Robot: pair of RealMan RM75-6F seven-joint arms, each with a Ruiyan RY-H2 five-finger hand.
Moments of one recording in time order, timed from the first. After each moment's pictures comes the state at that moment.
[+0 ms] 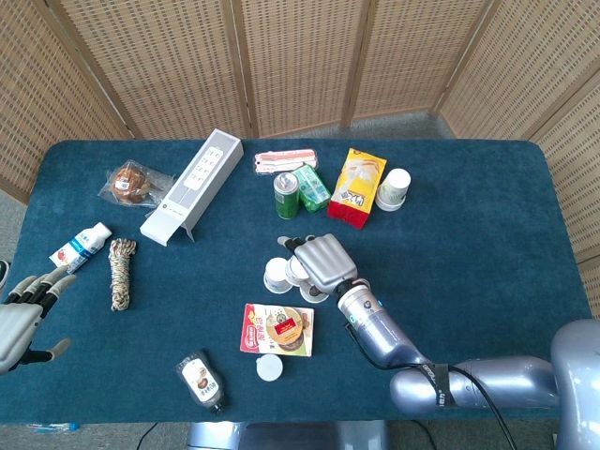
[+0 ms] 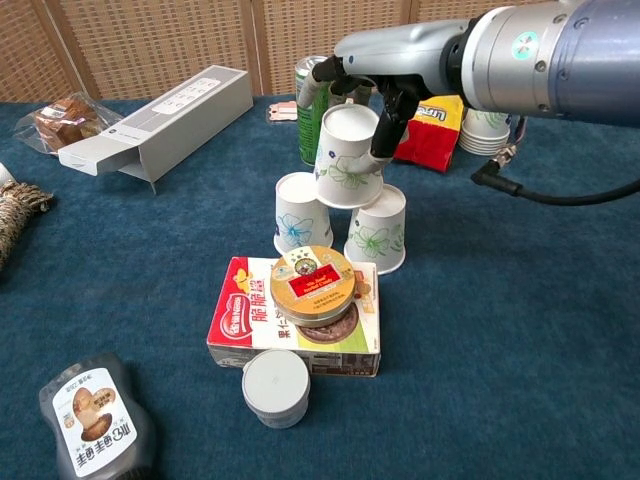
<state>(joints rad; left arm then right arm) -0.20 -0.77 0.06 -1.90 1.47 1.18 -0.03 1.11 -1.42 0.20 -1.86 -0.63 1.04 -0.65</state>
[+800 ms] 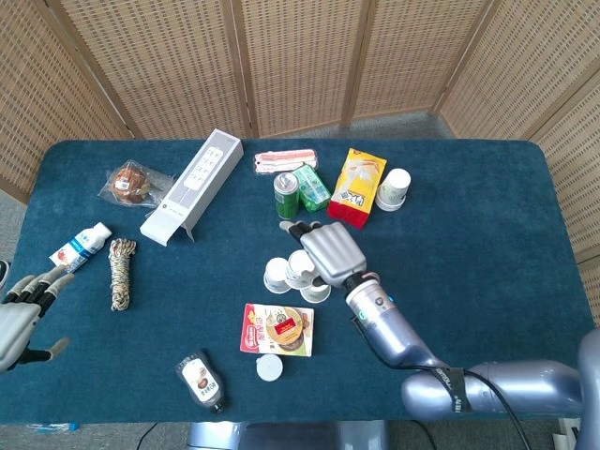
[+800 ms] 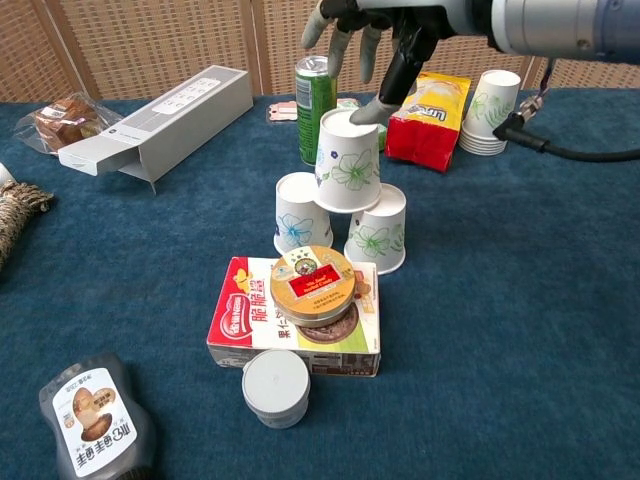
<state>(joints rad) -0.20 -0.77 0.06 -1.90 1.47 1.18 -0.04 1.07 -1.34 0.24 -1.94 -0.69 1.10 -0.60</state>
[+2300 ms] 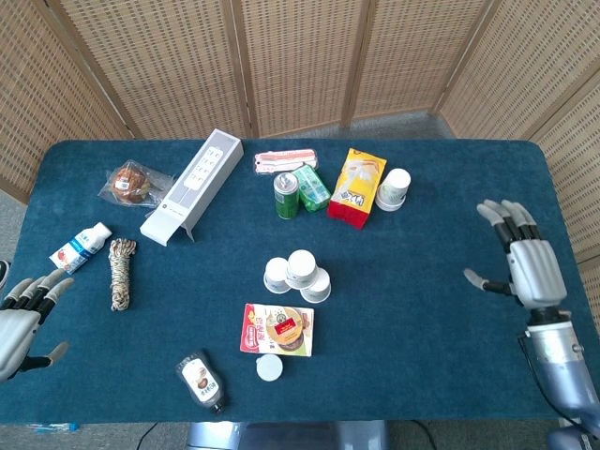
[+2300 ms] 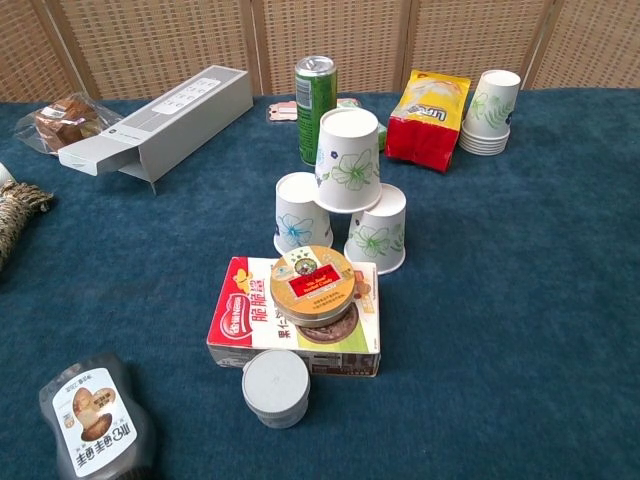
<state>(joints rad) -0.15 -0.80 0.07 -1.92 1.51 1.27 0.06 0.39 -1.11 0.08 -1.60 -1.38 1.44 0.20</state>
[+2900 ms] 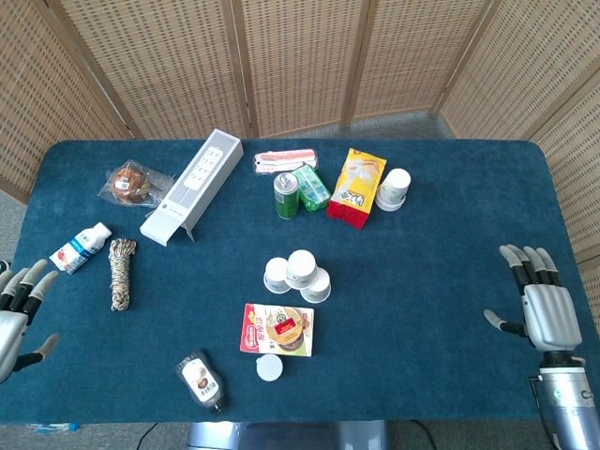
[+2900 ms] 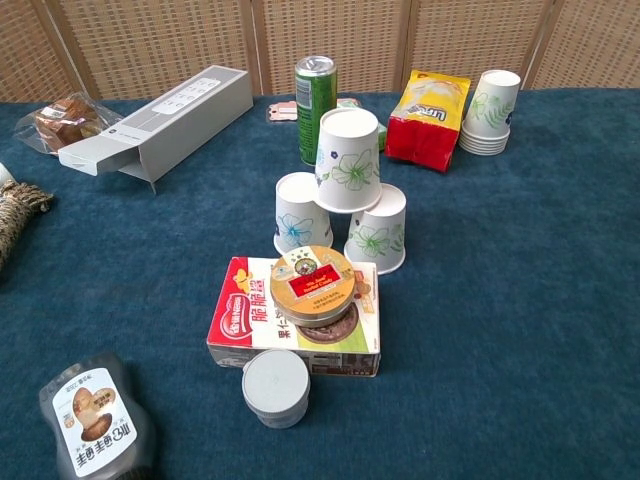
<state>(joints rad) -0.07 -0.91 0.04 -1.83 1.59 1.48 0.18 0.23 -1.15 0.03 -1.61 -1.38 1.50 0.04</state>
